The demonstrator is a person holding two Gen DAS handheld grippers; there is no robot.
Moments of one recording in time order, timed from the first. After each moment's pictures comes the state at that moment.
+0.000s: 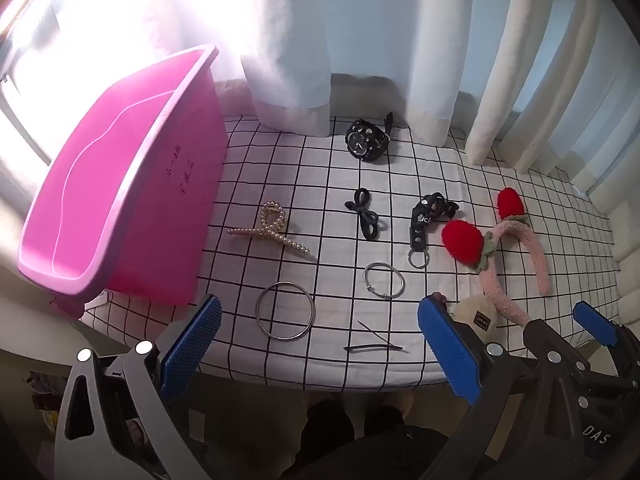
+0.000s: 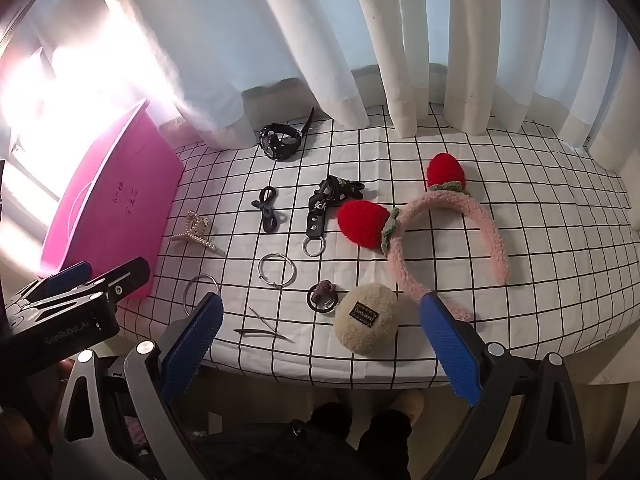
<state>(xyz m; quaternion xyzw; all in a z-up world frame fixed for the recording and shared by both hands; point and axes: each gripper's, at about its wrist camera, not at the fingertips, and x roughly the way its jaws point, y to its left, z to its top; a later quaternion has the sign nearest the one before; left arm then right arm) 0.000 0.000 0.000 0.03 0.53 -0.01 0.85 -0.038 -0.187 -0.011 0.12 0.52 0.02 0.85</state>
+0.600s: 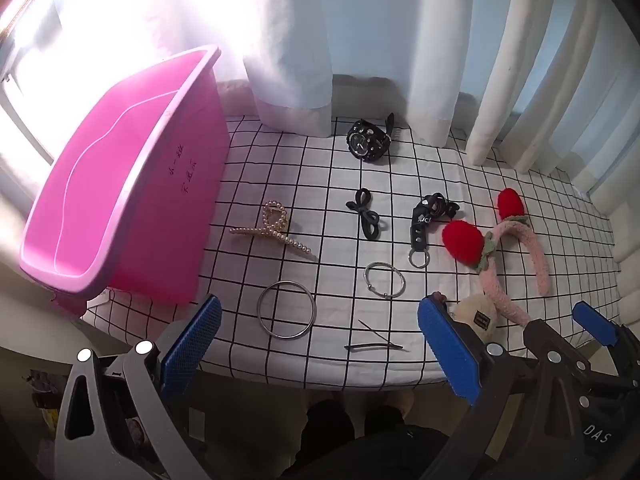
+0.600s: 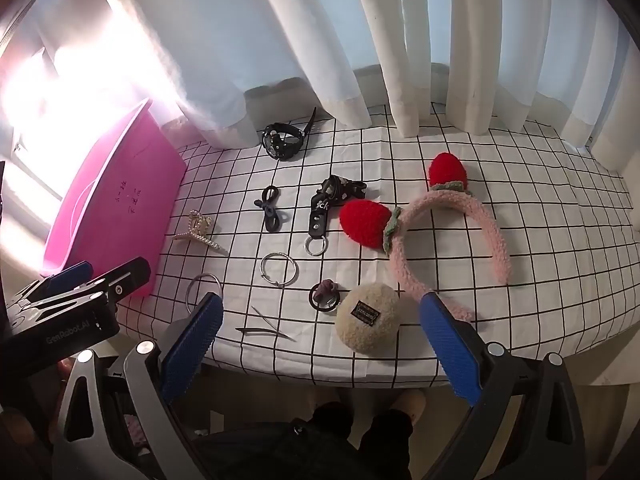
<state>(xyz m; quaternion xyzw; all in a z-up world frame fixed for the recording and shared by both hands) -0.001 0.000 0.001 0.03 0.53 -0.01 0.85 -0.038 -0.187 -0.010 0.12 0.52 0.02 0.85</state>
